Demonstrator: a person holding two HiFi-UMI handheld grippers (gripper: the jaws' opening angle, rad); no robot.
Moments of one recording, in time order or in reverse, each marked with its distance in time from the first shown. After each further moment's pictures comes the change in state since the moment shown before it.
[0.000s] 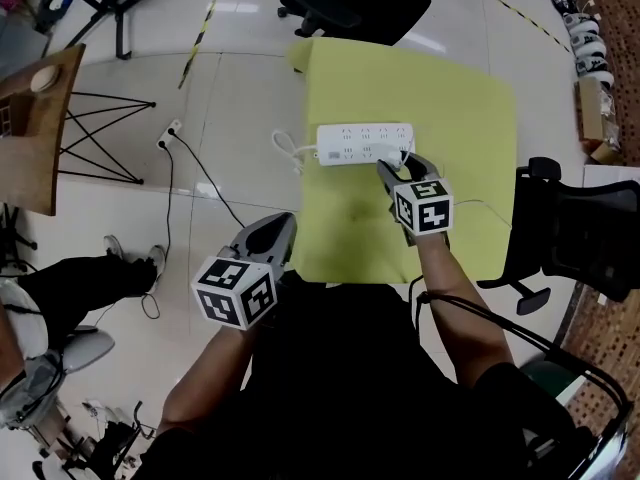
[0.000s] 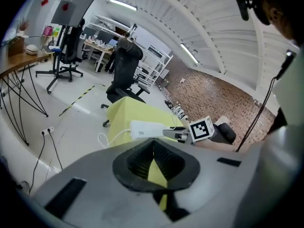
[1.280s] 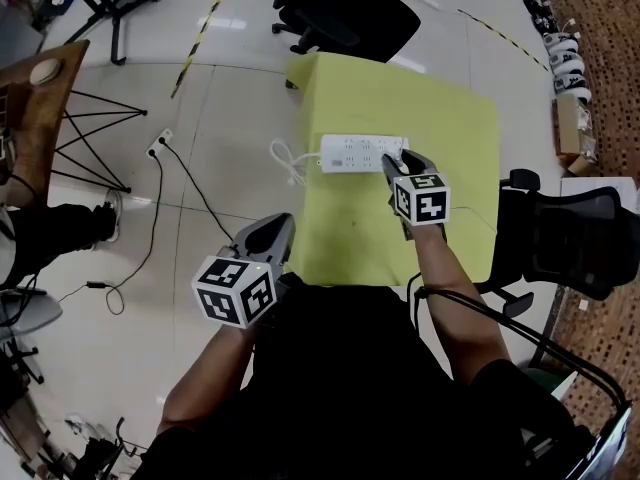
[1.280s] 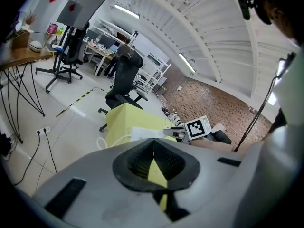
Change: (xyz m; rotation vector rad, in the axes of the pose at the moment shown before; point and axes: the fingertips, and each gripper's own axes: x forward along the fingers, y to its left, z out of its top) left arm -0.026 0.010 0.010 -0.024 -0.091 -0.058; right arm -0.011 -0.001 0.036 -0.051 -0.006 -0.112
